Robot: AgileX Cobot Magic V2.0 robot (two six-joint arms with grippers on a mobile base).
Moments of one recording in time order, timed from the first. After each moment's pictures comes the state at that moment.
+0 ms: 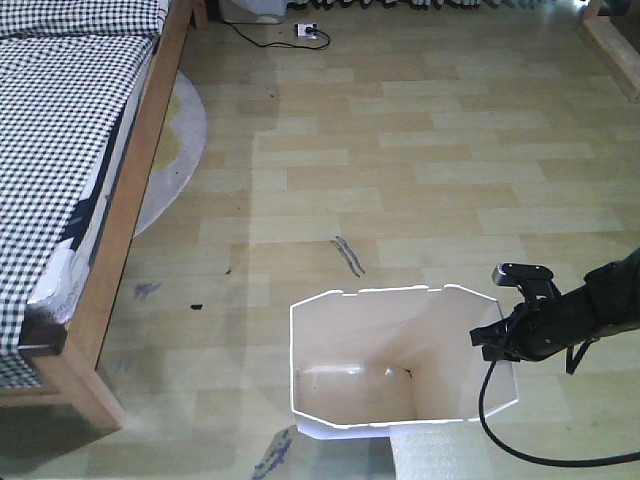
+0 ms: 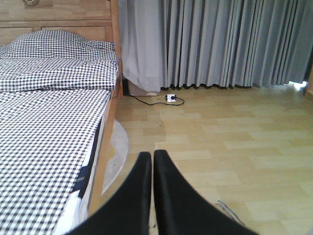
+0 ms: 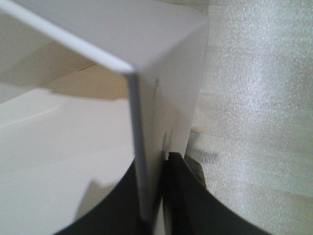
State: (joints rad) left arm 0.00 -0.01 0.03 -0.01 0.19 -0.02; right arm -0.18 2.31 -0.86 1.31 0.39 -1.58
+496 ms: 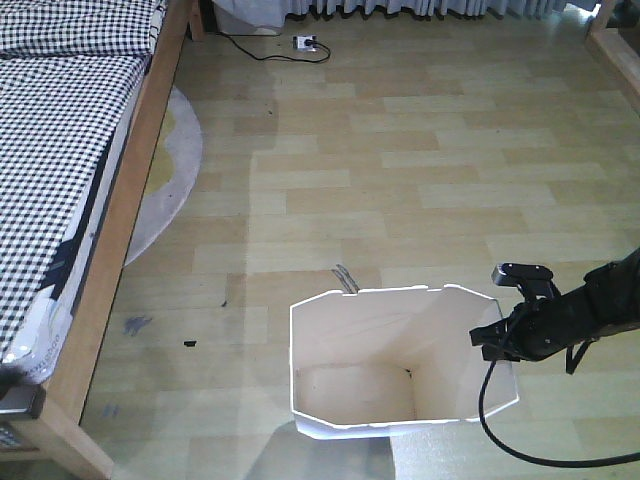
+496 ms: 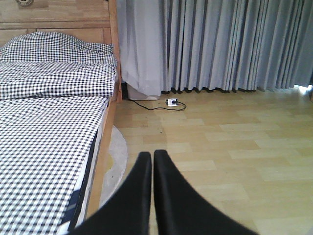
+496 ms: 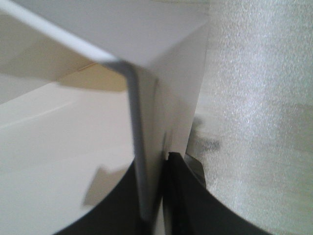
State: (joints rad) left arm 0.00 -0.01 0.03 -0.01 0.19 -0.02; right arm -0.18 2.31 -0.86 1.31 0.39 -1.58
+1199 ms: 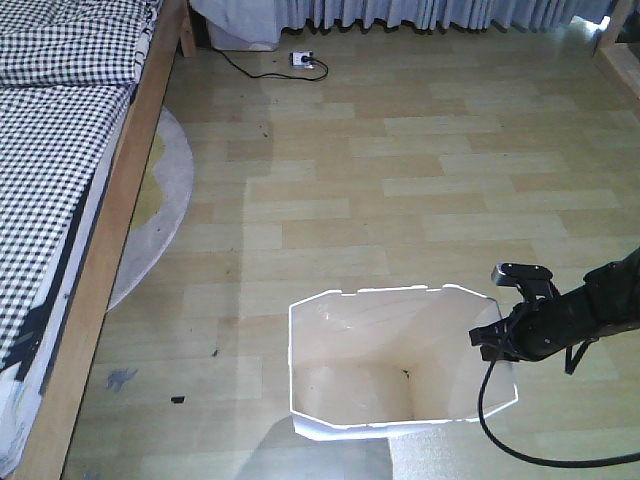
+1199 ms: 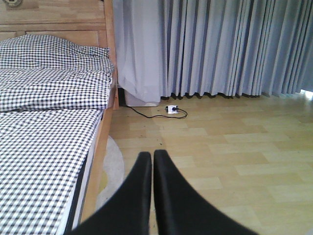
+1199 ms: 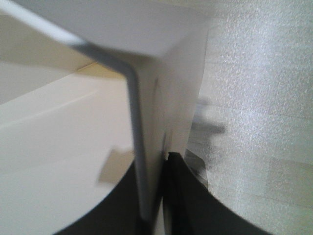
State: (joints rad) left arm 0.00 -0.01 0.03 -0.01 0.19 -0.02; right arm -0.18 2.31 -0.86 1.31 0.40 -1.58
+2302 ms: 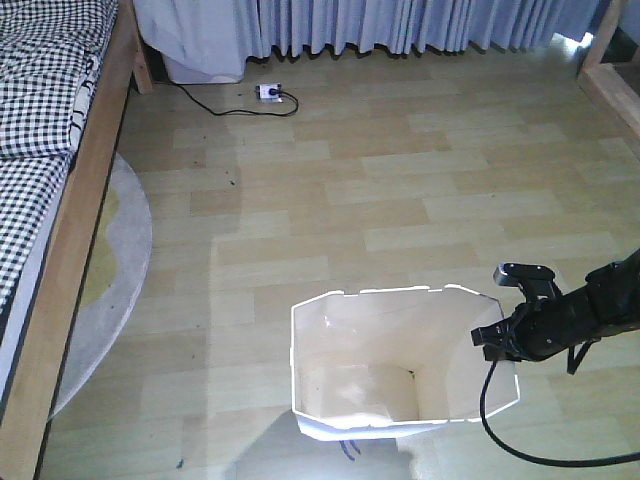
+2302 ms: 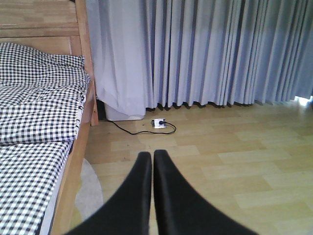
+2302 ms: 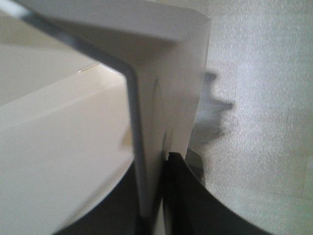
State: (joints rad) left arm 0.00 -0.01 0.03 -0.01 0.19 -0.02; right arm -0.18 2.31 -0.86 1.31 0.39 -1.58
